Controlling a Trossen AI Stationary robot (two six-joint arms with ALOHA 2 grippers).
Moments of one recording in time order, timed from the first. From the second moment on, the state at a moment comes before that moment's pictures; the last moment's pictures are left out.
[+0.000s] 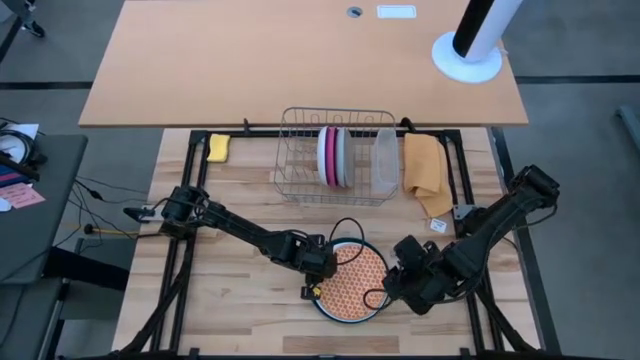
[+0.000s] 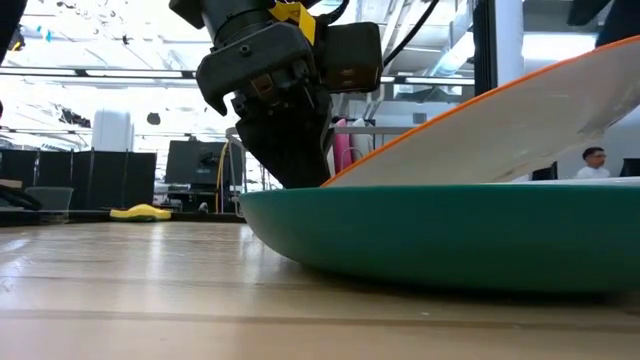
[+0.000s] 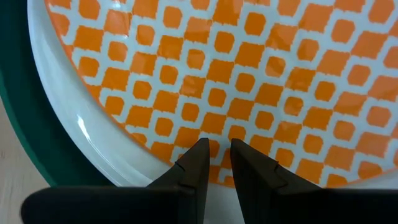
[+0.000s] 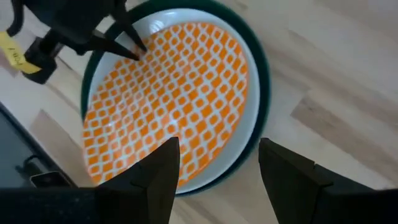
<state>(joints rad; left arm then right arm) -0.31 2.03 1.39 -0.44 -0.08 -0.21 0.72 1.51 1.26 -1.06 0.46 1.64</state>
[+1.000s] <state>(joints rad) -0.30 2.03 1.39 -0.44 -0.06 -0.22 0.73 1.53 0.90 -0.40 0.54 1.75</state>
